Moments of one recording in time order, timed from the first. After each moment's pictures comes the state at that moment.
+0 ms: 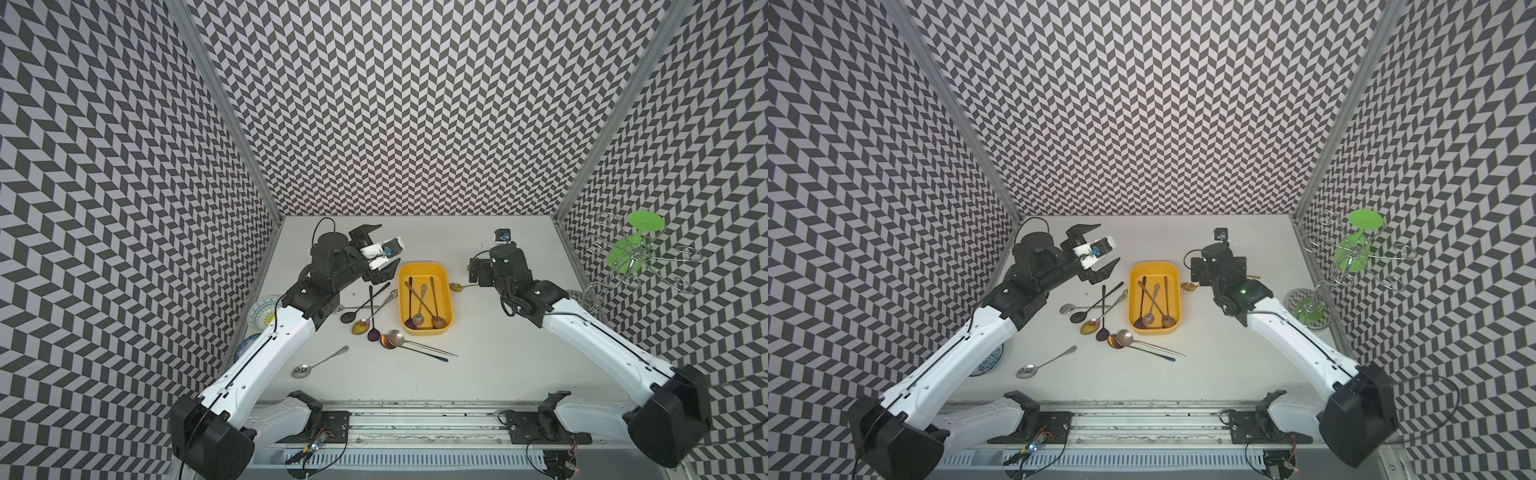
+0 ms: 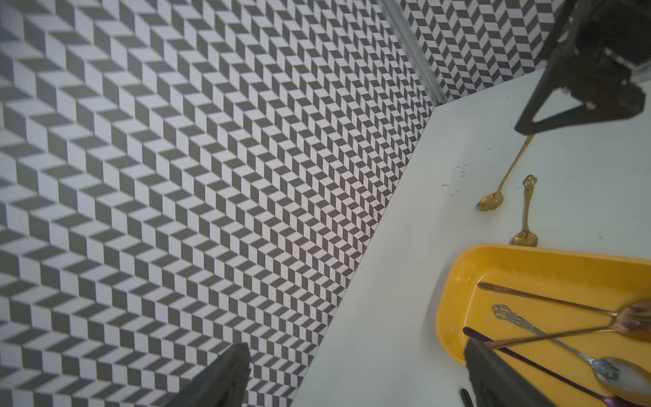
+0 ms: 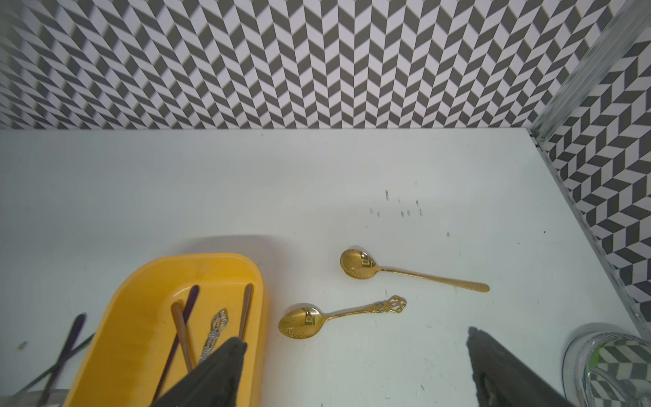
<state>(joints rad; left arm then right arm) -0.40 1.13 1.06 -0.16 0.21 0.72 0.53 1.33 1.06 -0.40 0.45 0.30</state>
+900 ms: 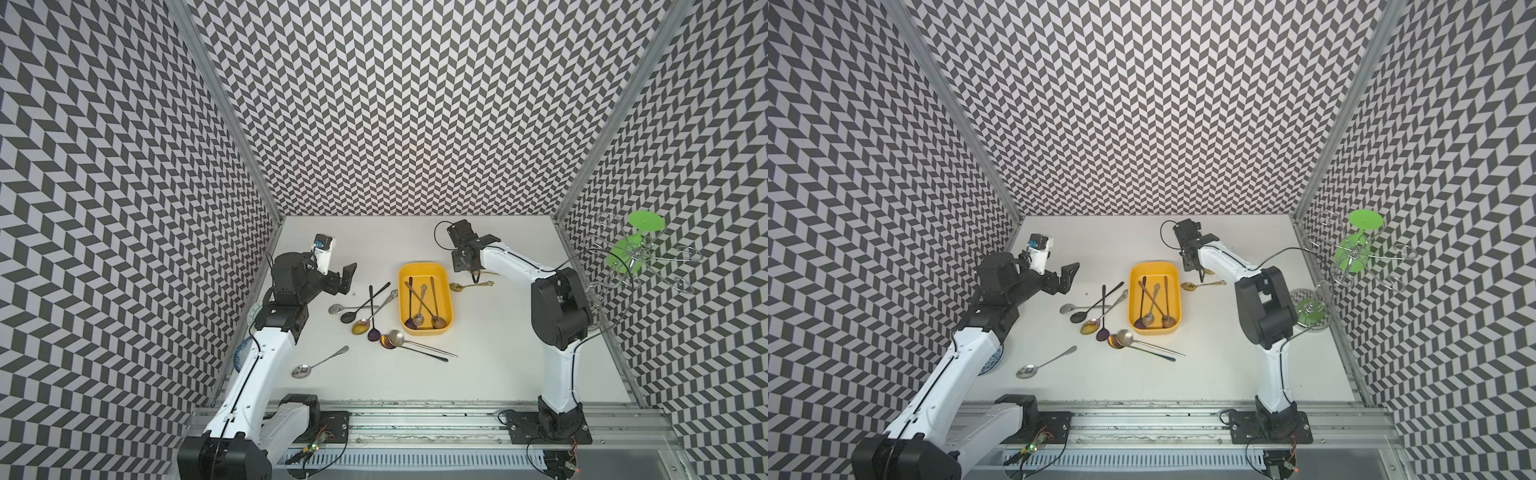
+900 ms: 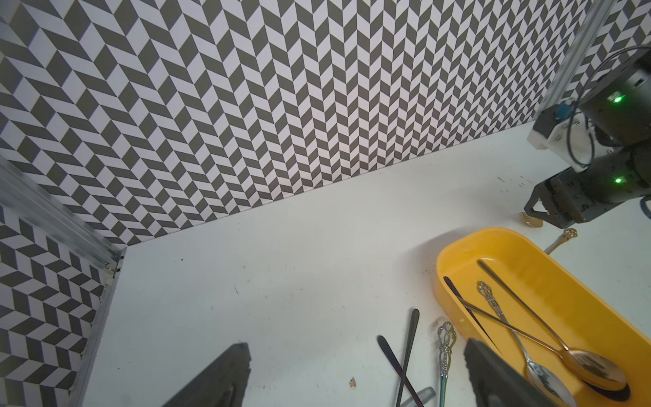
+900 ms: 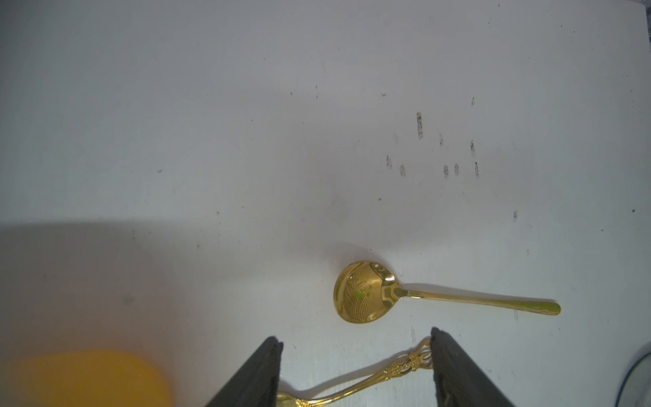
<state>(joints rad) -0.05 1.00 0.80 -0.17 0.33 0.16 0.43 2.08 1.64 -0.71 0.43 0.32</state>
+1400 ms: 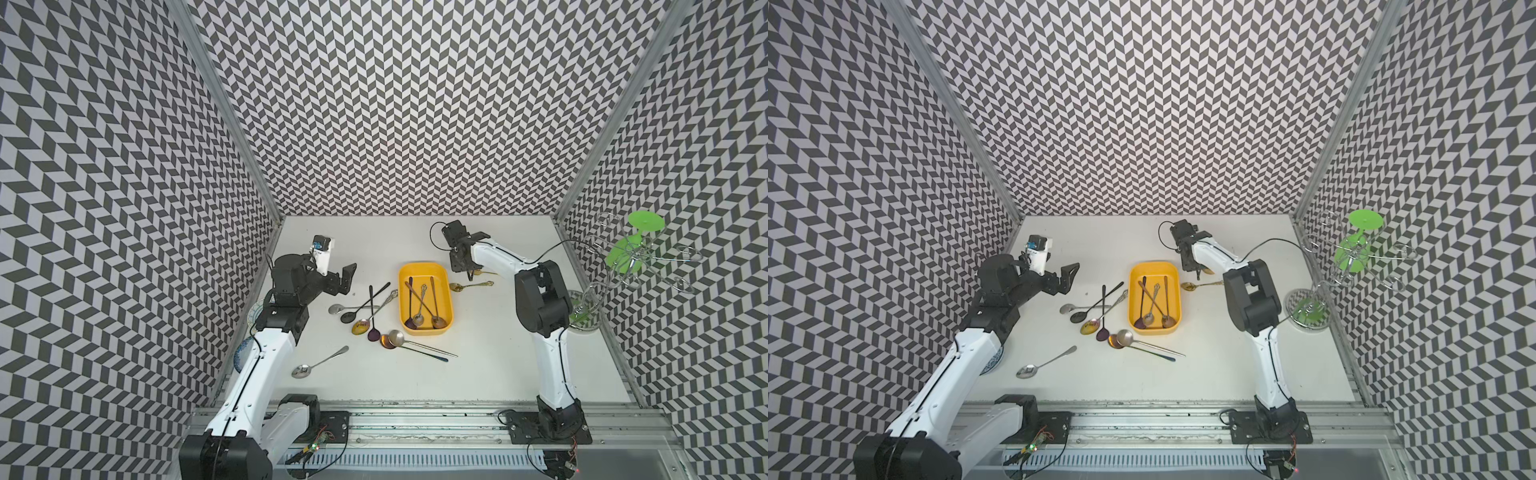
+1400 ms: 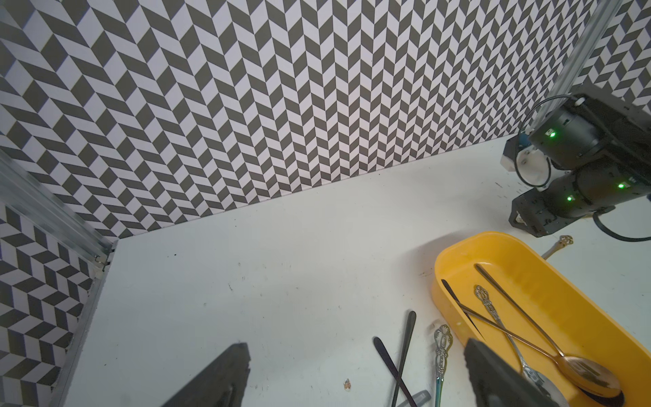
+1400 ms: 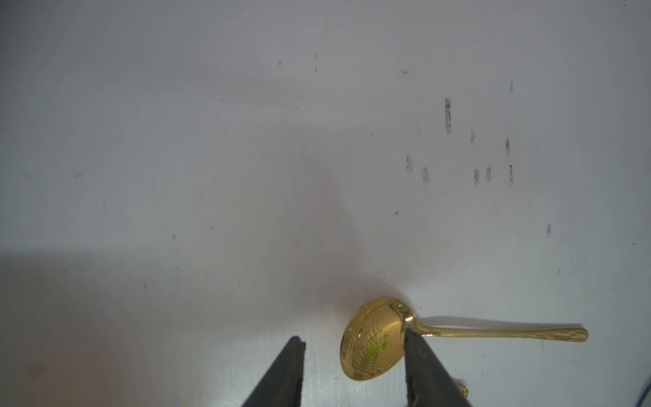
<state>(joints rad) -0.05 1.00 0.78 -0.14 0.34 0.14 0.43 2.23 1.77 -0.78 0.45 0.32</state>
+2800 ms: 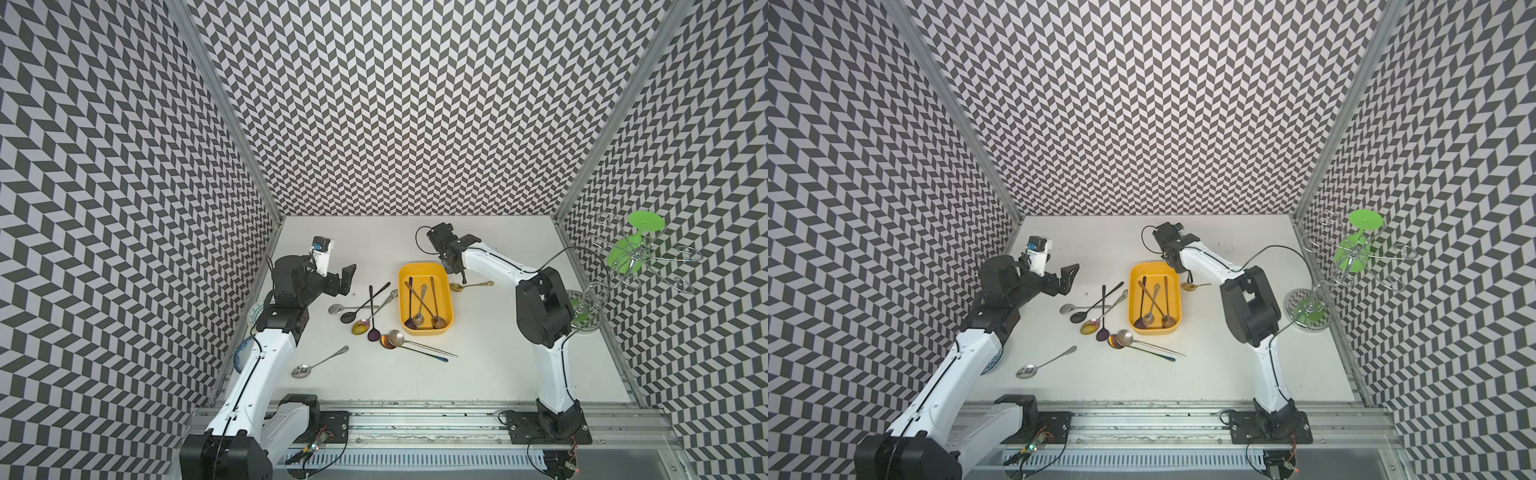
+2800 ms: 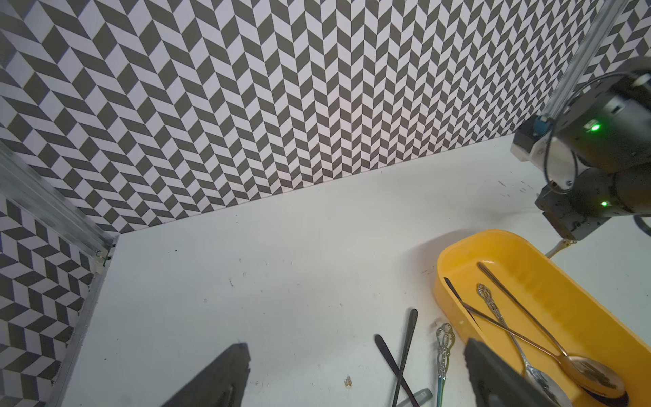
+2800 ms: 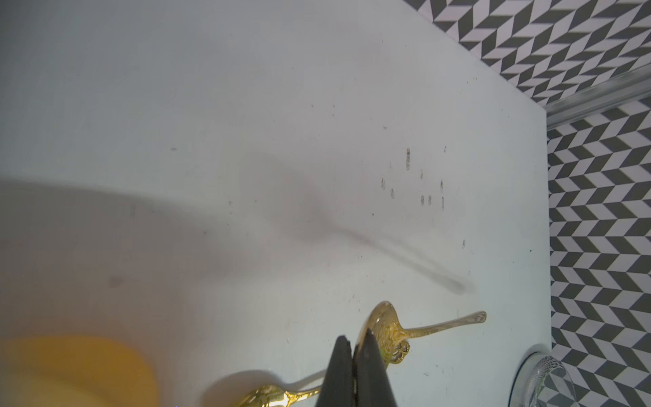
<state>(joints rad) -0.04 1.00 0.77 -0.13 0.34 0.13 0.56 2.09 1.73 -0.79 0.65 0.19</state>
